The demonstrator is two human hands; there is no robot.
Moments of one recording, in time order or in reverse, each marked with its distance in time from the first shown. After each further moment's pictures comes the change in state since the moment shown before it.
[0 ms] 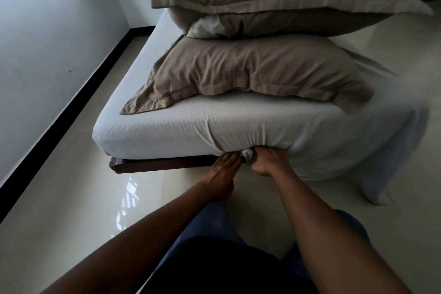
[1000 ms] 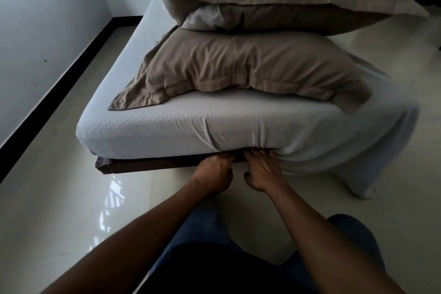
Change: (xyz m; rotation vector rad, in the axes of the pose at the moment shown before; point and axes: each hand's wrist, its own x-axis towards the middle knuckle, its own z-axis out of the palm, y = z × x) left_hand 0.007 0.002 -0.020 -0.050 0.109 -0.136; right_hand -0.011 0.002 0.036 -0.214 0.235 -0.201
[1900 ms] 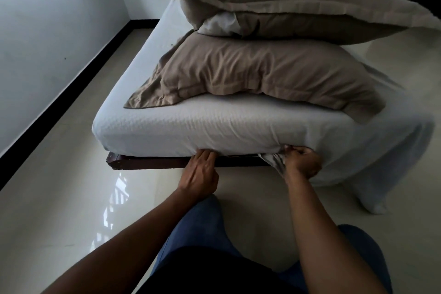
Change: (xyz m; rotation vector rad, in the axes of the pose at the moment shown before) left_hand -0.037 -0.036 -0.011 -0.066 0.232 -0.050; right_hand 0.027 0.045 0.003 1.081 0.630 1.006
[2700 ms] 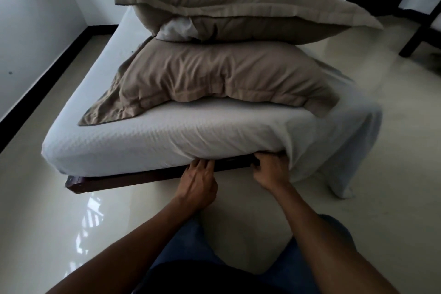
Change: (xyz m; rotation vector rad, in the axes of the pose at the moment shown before) left_hand 0.021 0.045 0.024 0.090 -0.166 0.041; right_hand 0.007 0.024 -0.034 -0.858 -0.342 -0.792
